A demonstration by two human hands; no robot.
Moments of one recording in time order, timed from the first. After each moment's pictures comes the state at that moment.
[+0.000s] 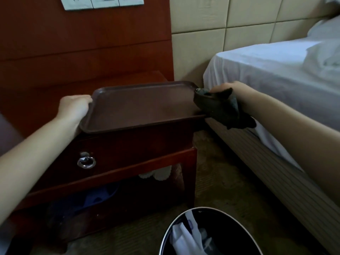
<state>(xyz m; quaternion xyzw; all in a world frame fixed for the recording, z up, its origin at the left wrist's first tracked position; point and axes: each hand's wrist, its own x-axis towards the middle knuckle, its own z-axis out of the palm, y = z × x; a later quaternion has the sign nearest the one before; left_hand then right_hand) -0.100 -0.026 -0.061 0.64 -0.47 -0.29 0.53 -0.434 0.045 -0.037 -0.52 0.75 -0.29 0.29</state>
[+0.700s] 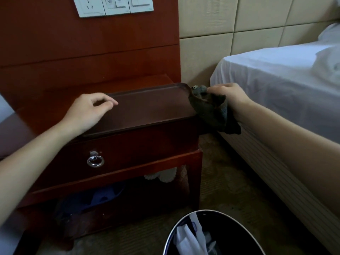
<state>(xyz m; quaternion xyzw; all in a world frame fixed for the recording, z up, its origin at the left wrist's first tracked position) -0.091 0.012 -0.047 0.53 -0.76 -0.13 0.34 -0.416 0.059 -0.044 -0.49 0.61 -0.51 0.36</state>
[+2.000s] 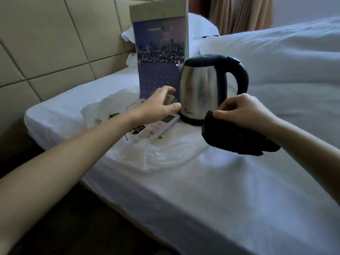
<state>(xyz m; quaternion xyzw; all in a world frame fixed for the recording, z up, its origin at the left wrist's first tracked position) -0.748 0.172 0.057 0.09 -0.95 -0.29 0.11 -0.838 0.389 0.054 -0.34 0.88 -0.34 -0.03</state>
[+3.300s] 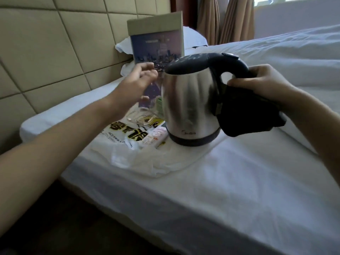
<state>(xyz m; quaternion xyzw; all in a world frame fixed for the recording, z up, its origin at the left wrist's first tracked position) -0.705 0.157 0.112 0.08 -0.84 -0.49 0.23 -0.849 0.403 0.107 -0.31 0.81 -0.50 -0.03</state>
